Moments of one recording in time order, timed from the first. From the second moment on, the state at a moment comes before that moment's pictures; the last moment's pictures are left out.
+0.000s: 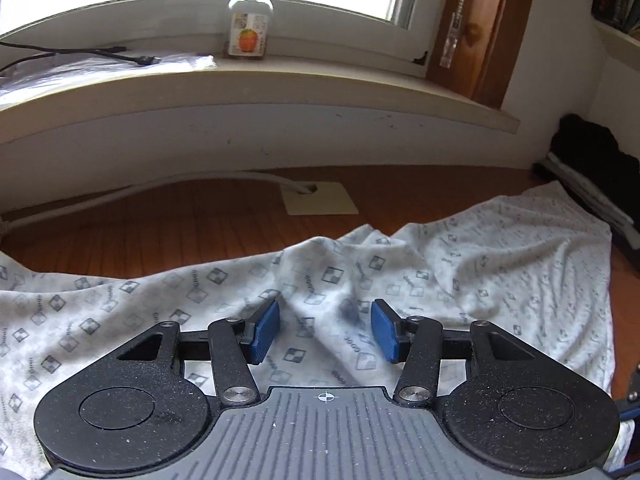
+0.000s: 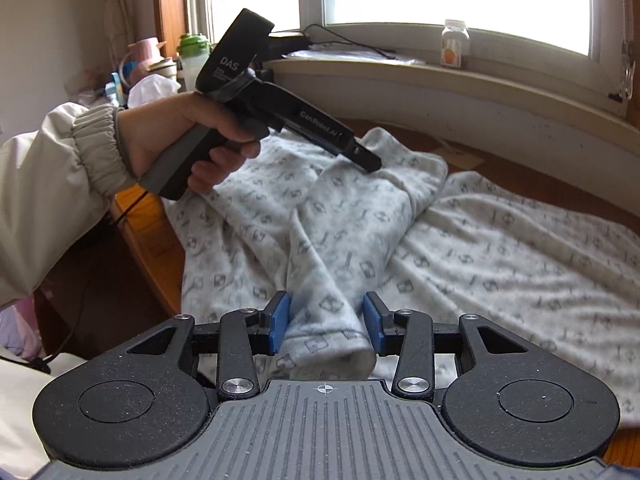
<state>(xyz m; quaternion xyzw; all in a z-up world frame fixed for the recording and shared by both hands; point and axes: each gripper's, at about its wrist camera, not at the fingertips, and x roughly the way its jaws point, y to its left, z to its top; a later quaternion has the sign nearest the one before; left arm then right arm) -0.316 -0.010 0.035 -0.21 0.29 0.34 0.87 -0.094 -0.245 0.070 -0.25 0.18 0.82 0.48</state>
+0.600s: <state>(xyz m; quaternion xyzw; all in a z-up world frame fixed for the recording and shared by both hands) -0.141 -0.031 0.084 -0.13 0.27 0.26 0.92 -0.004 -0.309 0.069 -0.11 0.22 0.78 0.58</state>
